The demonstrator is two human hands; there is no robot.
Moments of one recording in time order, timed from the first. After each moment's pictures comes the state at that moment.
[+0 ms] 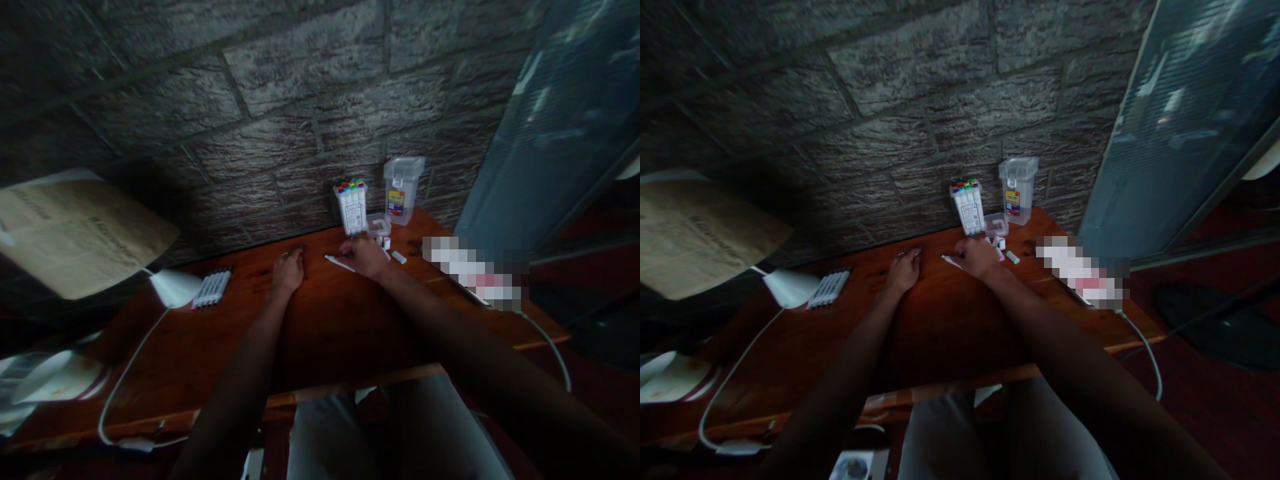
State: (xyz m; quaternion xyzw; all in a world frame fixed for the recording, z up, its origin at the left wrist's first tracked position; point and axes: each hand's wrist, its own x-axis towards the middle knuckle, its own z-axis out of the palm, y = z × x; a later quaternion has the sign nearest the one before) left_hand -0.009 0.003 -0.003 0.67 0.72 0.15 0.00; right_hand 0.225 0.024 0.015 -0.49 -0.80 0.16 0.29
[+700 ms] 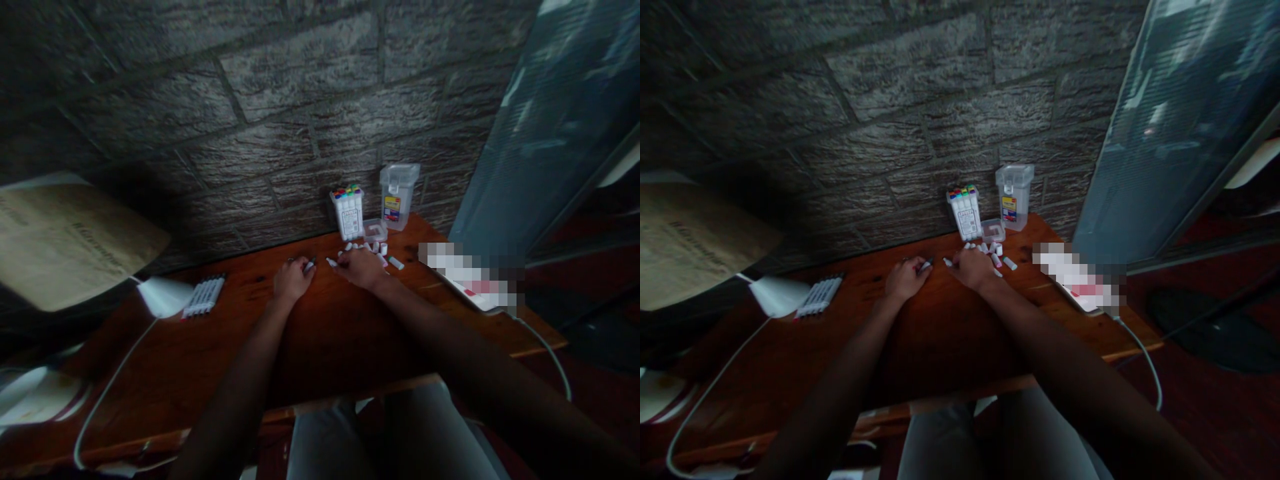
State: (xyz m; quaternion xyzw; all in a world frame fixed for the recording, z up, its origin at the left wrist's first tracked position) left_hand 0.022 -0.015 0.021 0.68 0.72 0.12 0.04; right_hand 0.217 -0.001 0.038 -0.56 -0.81 0.11 0.12
